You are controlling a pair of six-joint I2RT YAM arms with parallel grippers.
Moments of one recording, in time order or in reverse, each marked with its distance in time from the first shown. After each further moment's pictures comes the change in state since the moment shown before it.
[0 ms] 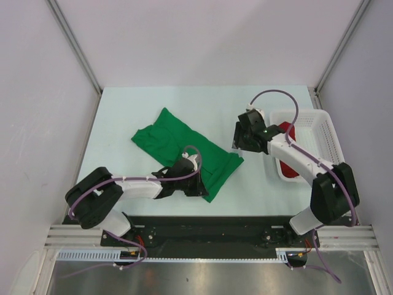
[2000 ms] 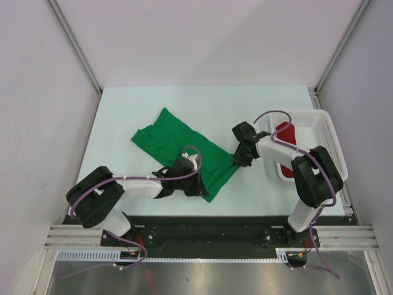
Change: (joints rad) left arm 0.009 0.011 0.000 0.006 0.008 0.002; right arm -0.005 0.142 -0.108 0.023 -0.088 0.372
